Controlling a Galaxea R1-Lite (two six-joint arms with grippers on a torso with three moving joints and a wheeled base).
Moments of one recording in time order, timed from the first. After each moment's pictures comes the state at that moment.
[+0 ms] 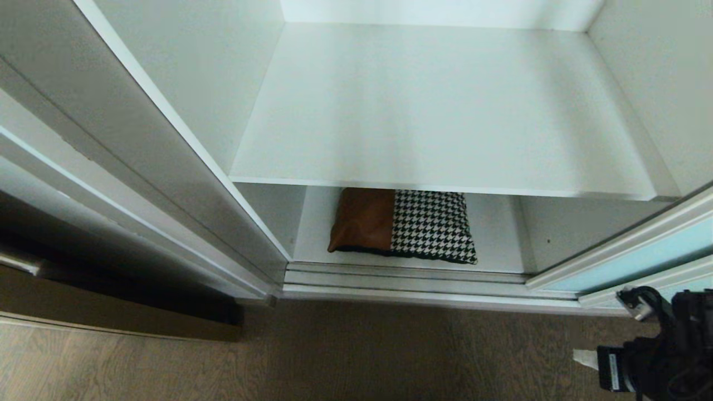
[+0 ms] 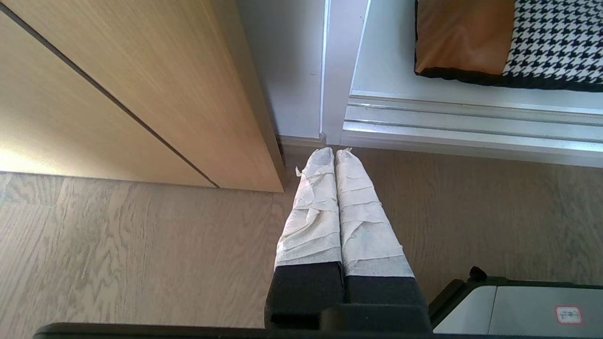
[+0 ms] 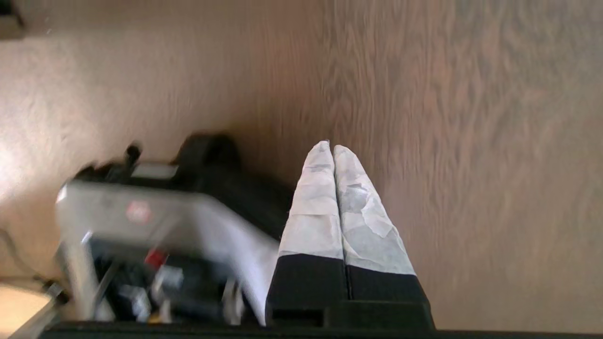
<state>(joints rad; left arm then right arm) 0.00 0.00 0.00 0.00 0.00 0.00 -0.01 1.60 -0.25 -0.60 0.23 0.13</state>
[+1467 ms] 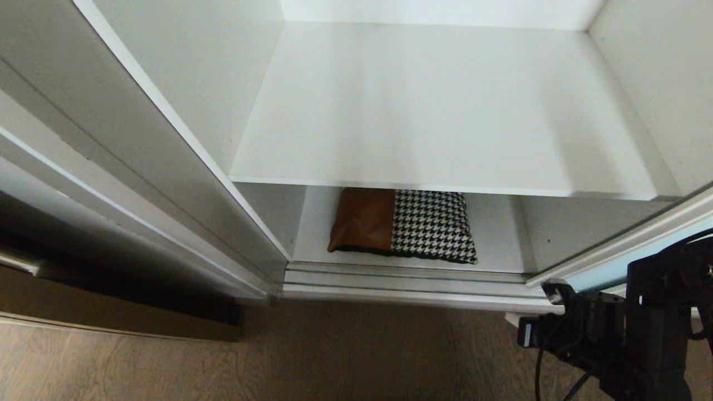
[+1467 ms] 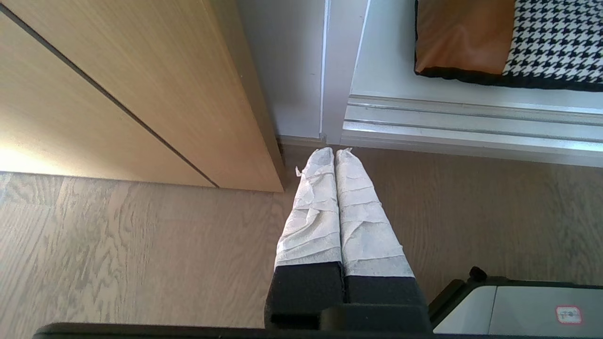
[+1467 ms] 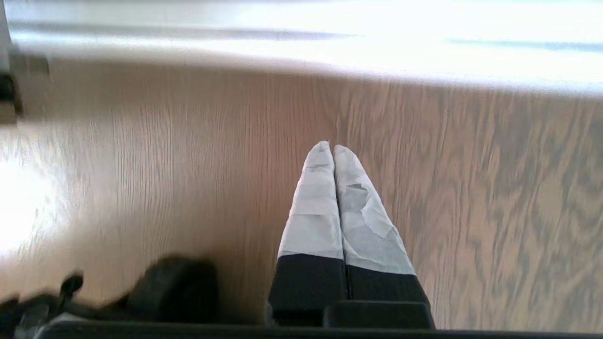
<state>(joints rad) 0.00 0.00 0.00 0.00 0.00 0.00 0.03 2.42 -0.41 -1.52 0.28 0.18</state>
